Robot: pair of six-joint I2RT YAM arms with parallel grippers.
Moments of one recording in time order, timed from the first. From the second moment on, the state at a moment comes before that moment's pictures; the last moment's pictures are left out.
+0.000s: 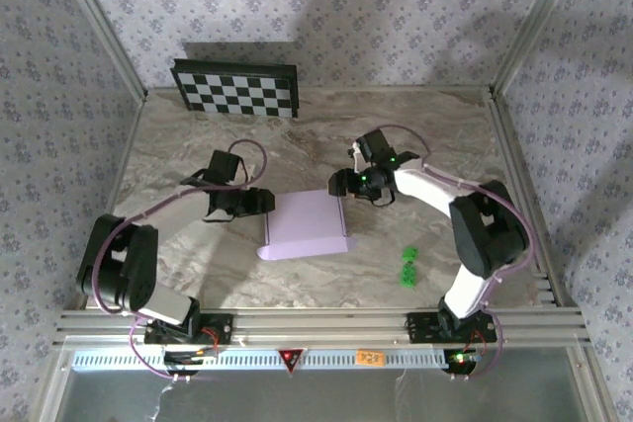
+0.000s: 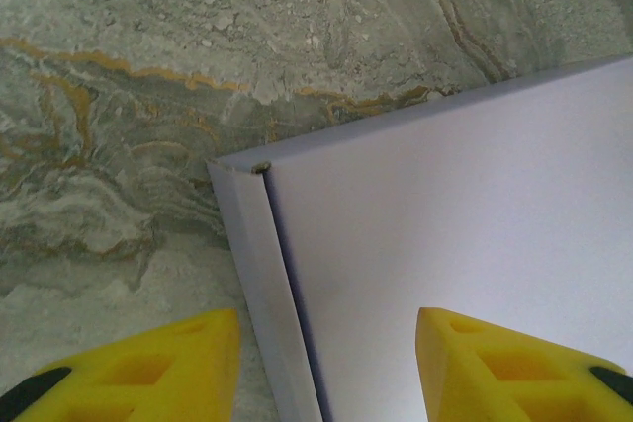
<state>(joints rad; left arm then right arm) -0.34 1.49 0.81 -0.38 0.41 -0.39 0.49 1.74 1.13 -0.45 -0.35 0.47</state>
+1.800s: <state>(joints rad) -0.35 1.44 0.86 -0.57 0.44 -0.33 0.46 1.87 1.24 -0.55 -0.43 0.27</state>
